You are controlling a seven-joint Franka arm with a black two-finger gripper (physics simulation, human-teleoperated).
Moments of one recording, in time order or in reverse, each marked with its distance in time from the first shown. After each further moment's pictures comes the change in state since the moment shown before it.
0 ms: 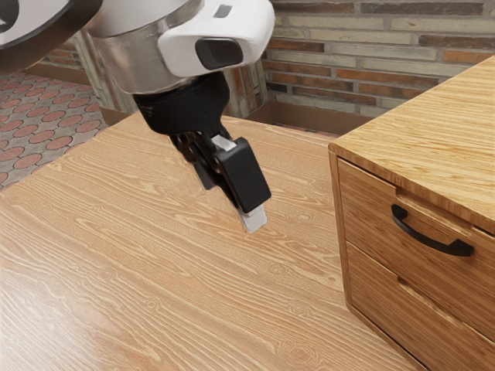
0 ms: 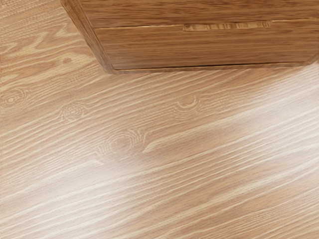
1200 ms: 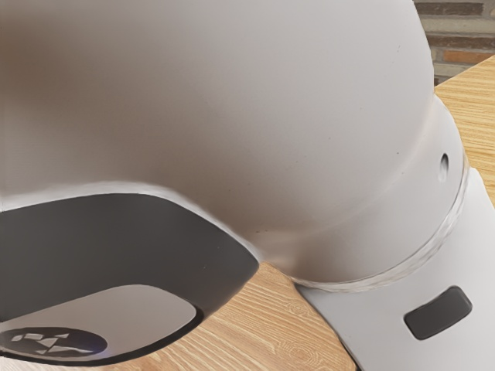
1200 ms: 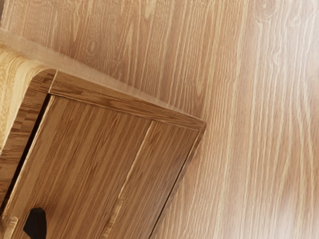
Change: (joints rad) arm -0.007 0.097 -0.501 -0.043 0.333 0.361 0.573
